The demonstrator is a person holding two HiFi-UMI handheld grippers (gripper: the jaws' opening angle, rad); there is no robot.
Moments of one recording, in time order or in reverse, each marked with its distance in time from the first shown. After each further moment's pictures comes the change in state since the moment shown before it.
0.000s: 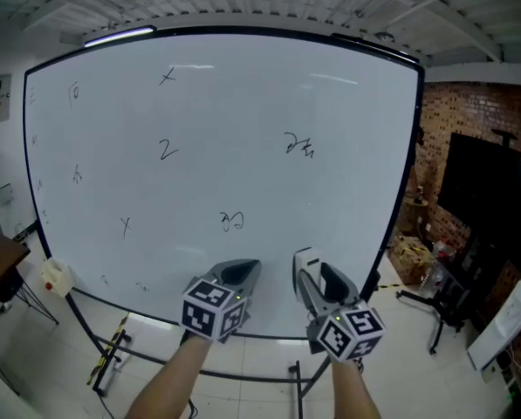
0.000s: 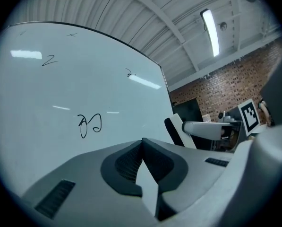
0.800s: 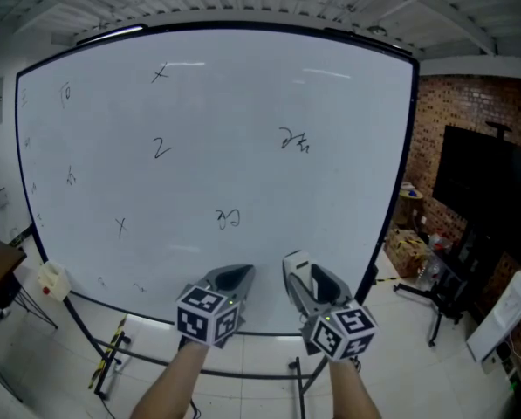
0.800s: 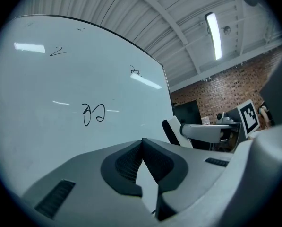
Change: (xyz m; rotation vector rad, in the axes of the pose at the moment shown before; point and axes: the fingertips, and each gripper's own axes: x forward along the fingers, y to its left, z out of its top) left arm -0.007 0.002 -0.021 -0.052 0.007 -0.011; right arm 0.003 0.012 -0.019 -0.021 0.072 -0.003
